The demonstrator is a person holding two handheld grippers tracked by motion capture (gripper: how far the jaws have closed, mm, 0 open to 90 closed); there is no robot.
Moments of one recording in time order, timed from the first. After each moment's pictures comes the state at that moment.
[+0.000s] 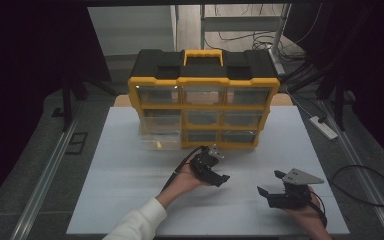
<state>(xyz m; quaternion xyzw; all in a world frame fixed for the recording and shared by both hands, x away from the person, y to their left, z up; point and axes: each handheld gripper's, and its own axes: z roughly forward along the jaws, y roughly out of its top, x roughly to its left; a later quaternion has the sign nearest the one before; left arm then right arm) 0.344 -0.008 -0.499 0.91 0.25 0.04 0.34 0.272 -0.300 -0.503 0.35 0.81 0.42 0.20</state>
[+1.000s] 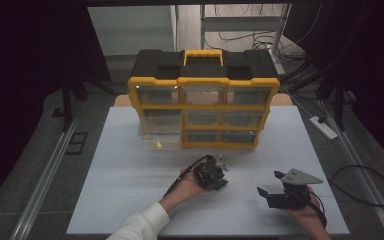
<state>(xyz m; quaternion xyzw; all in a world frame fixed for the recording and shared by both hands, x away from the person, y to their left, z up) 0.331 -0.021 -0.518 0.93 0.21 0.04 0.30 0.273 -0.299 -0.505 0.35 0.82 0.41 0.20</state>
